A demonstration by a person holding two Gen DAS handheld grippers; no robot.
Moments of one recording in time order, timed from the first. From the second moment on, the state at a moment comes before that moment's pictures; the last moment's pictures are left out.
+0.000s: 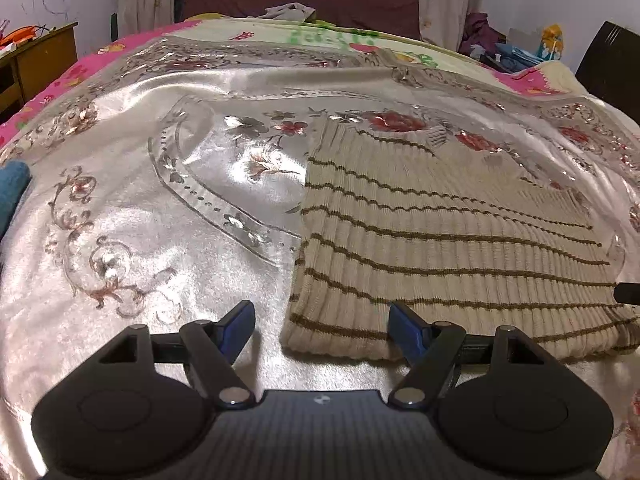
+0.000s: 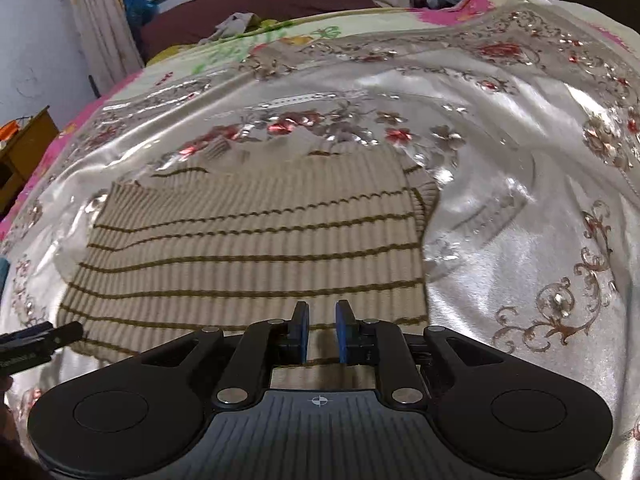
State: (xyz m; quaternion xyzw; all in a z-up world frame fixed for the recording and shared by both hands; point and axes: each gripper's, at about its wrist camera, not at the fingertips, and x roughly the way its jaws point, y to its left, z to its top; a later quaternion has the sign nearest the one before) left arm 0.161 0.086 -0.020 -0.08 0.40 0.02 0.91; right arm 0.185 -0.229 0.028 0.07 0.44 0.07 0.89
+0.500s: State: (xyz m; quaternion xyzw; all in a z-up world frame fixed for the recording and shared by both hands) left arm 0.156 0.094 -0.034 -0.10 0.40 0.03 0.91; right arm 0.204 -0.161 0.025 0.04 0.46 0.12 0.88
